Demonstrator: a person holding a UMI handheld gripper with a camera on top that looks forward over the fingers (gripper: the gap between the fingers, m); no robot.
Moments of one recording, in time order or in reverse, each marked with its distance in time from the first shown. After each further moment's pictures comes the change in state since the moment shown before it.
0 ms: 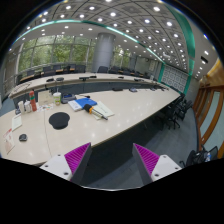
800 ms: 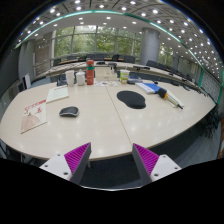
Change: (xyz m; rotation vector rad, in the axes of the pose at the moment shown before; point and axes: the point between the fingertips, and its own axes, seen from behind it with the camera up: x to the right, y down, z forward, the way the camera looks) arm -0.415 0.151 0.054 -0.051 -0.424 -0.170
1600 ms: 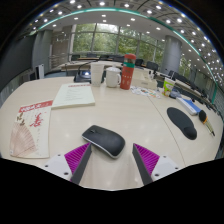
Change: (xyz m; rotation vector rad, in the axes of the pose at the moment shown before) arm -0.200 -0.083 0.225 0.042 -0.128 -0.157
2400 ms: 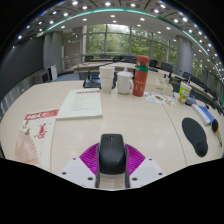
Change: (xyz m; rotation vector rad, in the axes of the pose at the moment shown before) arm -0.017 -0.046 0.038 0.007 -0.171 -0.025
